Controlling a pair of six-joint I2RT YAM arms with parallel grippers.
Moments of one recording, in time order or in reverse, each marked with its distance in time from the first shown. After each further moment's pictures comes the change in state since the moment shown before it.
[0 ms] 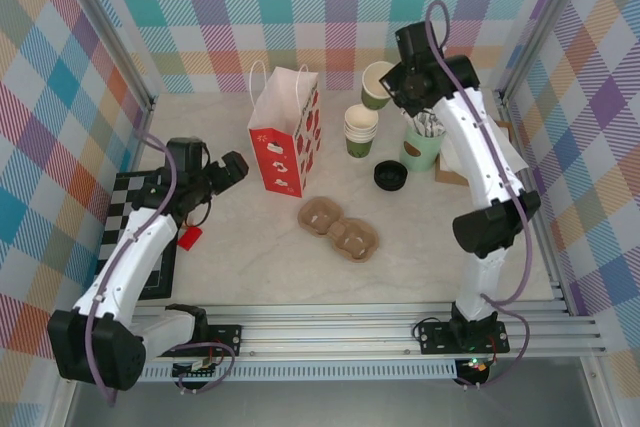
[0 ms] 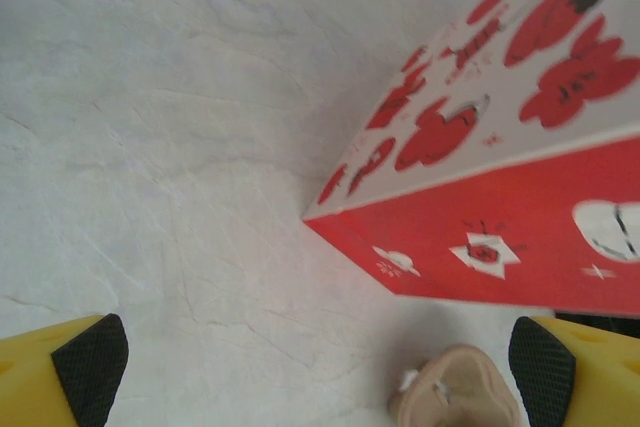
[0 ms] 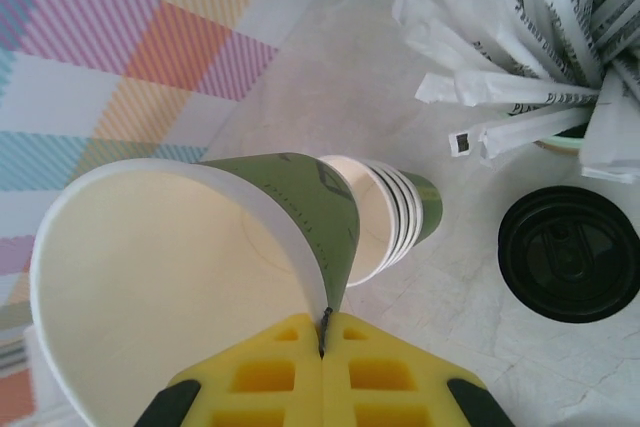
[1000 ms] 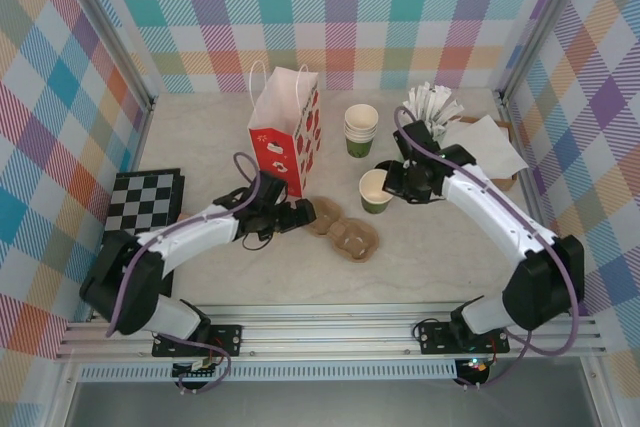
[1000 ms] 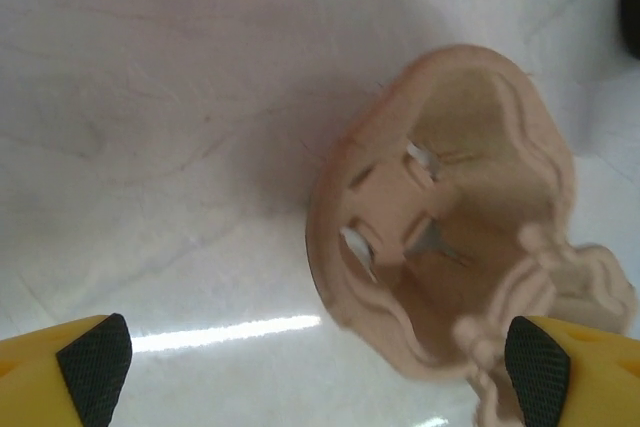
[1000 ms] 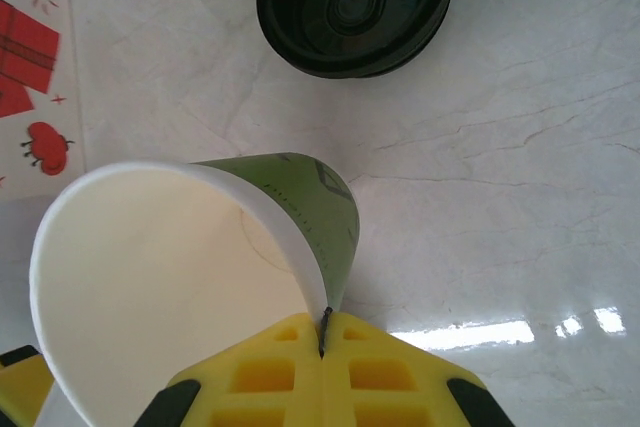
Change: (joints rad) left arm -0.421 0.368 -0.126 0.232 0.087 -0.169; right arm 0.076 -0.468 -1.084 0.297 -0.150 -0.392
